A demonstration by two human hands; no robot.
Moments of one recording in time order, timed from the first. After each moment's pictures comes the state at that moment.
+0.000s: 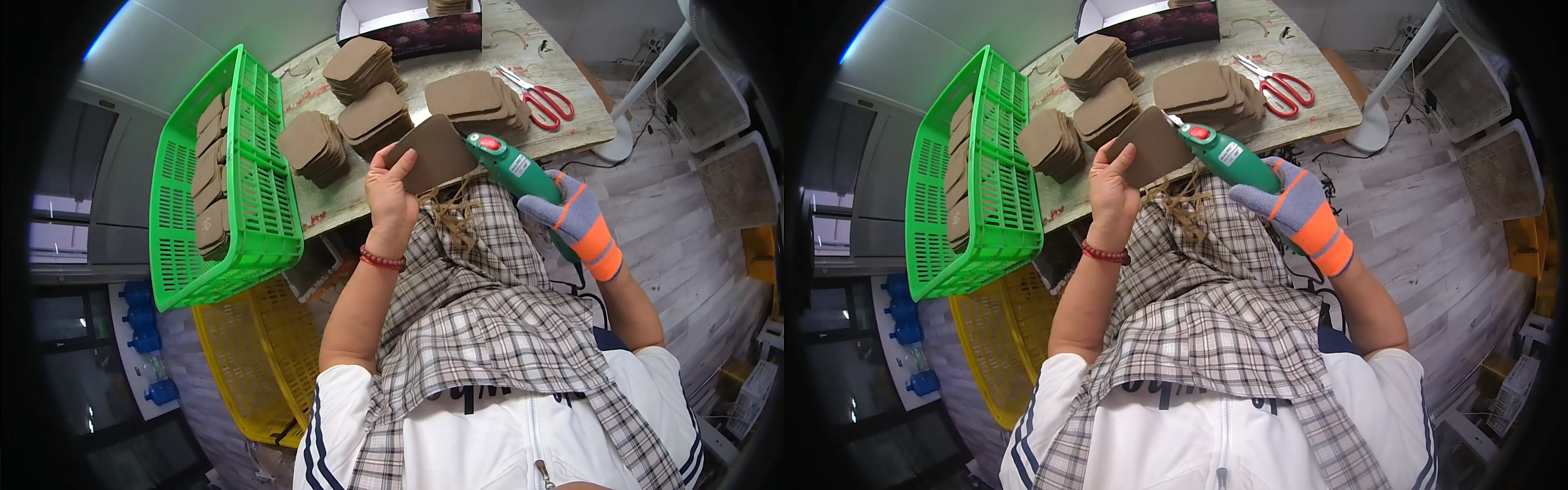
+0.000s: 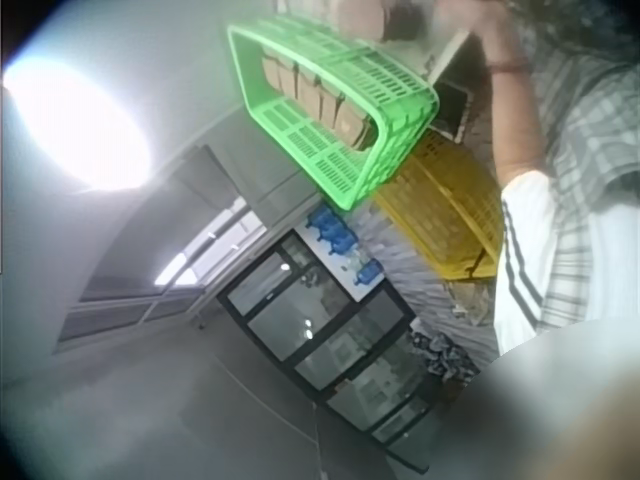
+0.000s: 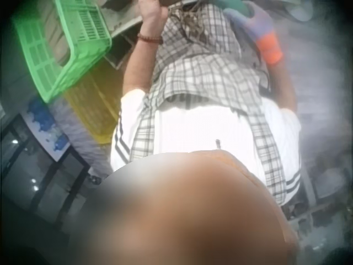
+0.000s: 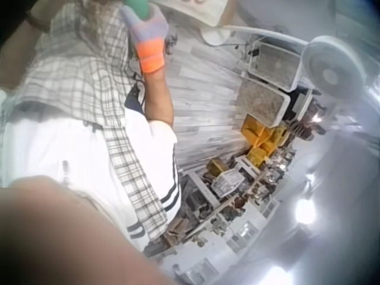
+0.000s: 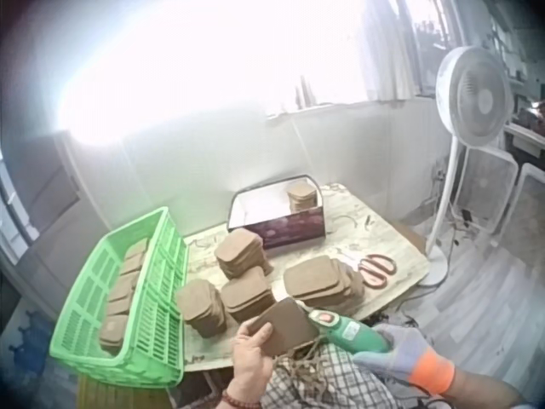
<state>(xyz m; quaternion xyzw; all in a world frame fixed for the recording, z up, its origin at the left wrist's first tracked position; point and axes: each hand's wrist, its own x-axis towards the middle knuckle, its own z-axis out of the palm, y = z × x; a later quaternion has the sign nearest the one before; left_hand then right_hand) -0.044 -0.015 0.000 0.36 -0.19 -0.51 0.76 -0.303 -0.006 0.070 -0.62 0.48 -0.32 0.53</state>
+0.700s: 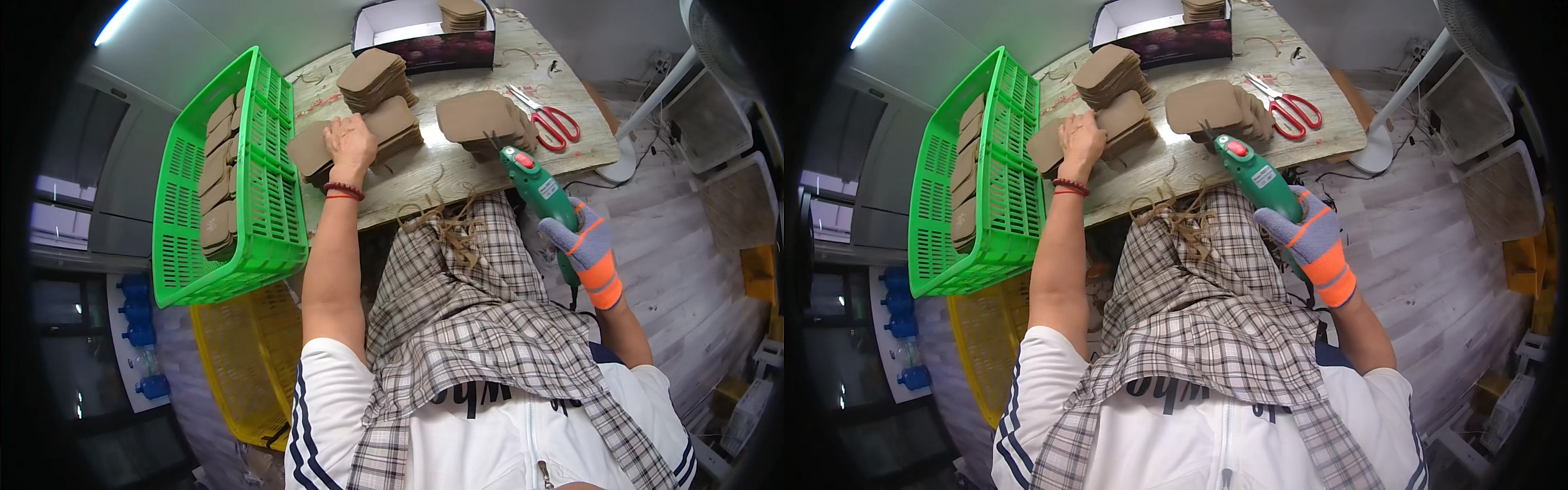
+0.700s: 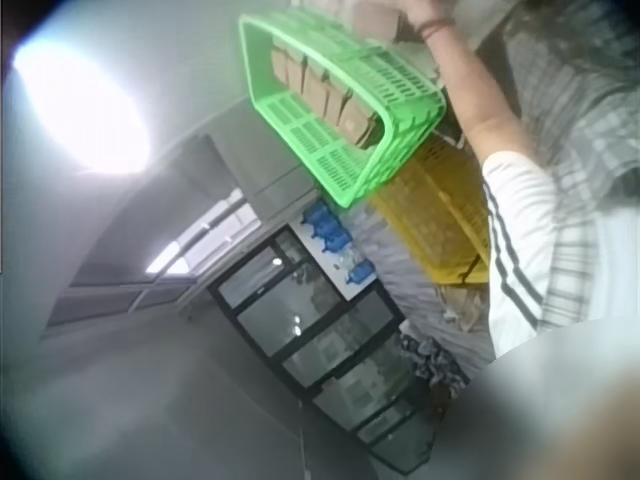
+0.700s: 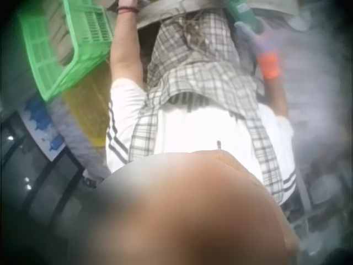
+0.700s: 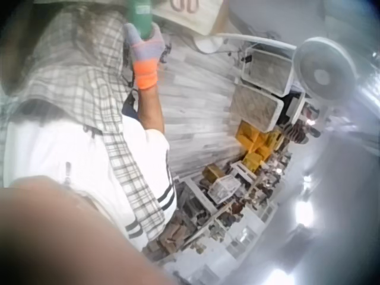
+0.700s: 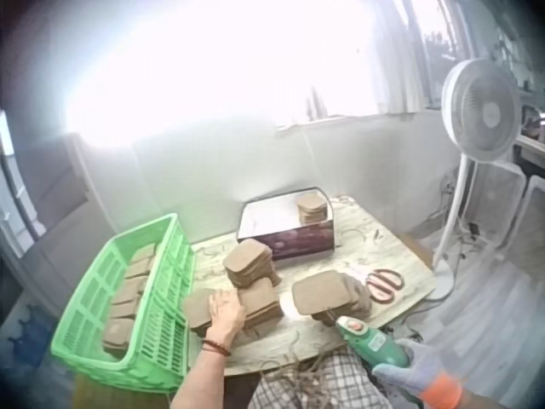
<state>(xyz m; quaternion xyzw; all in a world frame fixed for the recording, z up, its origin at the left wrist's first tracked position) 0.075 -0.115 -0.007 0.76 -0.61 0.14 0.14 -0.314 0.003 0.063 -0.58 0.53 -0.36 0.51</state>
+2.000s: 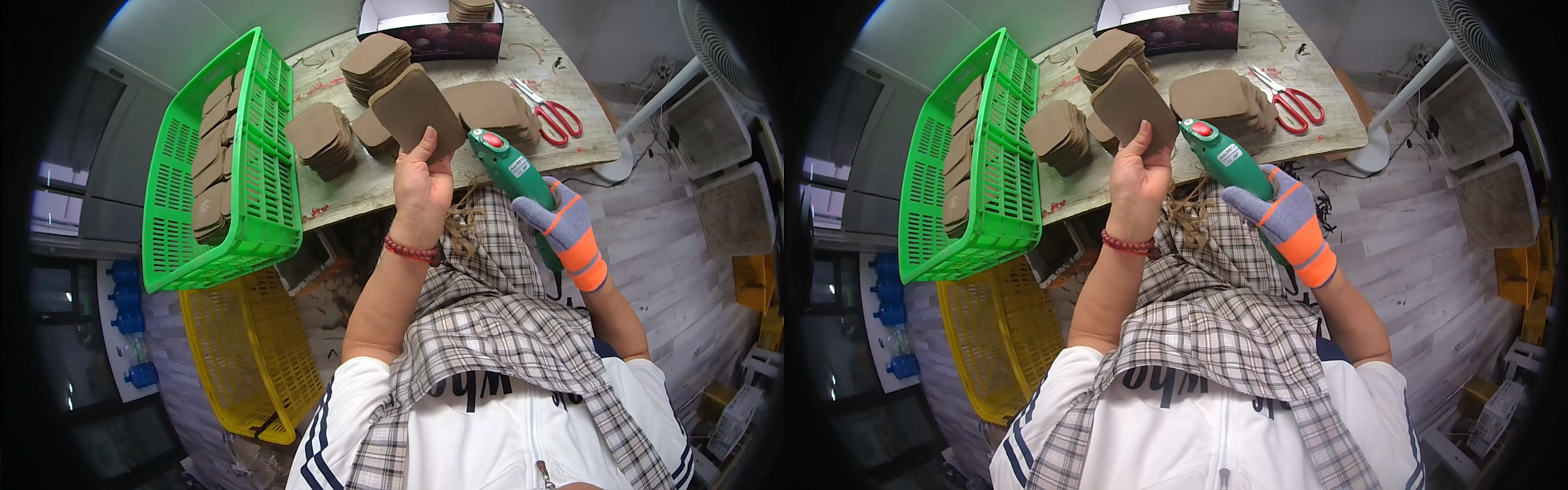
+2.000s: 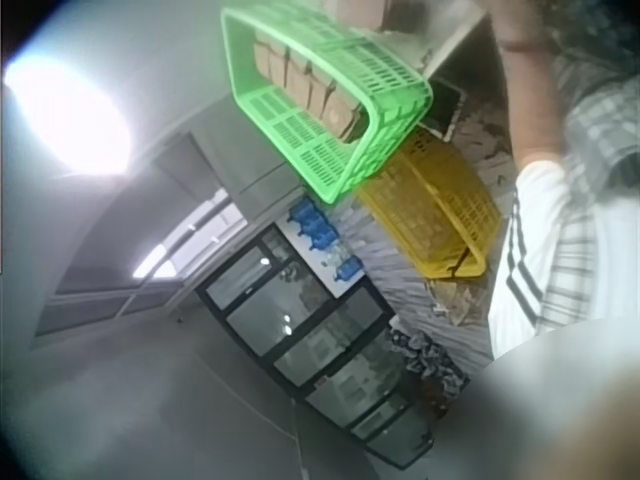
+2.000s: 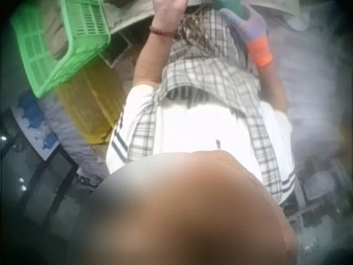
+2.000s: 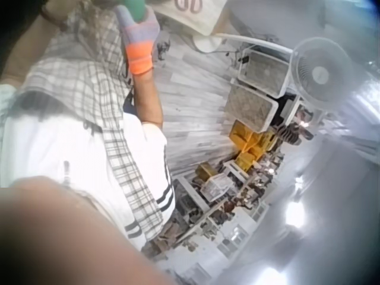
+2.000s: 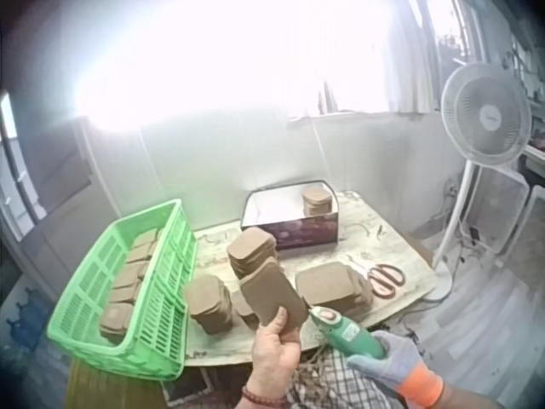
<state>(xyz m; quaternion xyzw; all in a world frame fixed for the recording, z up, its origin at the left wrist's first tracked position) -0.075 -0.033 0.033 0.20 -0.03 -0.56 0.80 -0.278 -0.005 0.074 -0.61 0.48 -0.33 0.54</state>
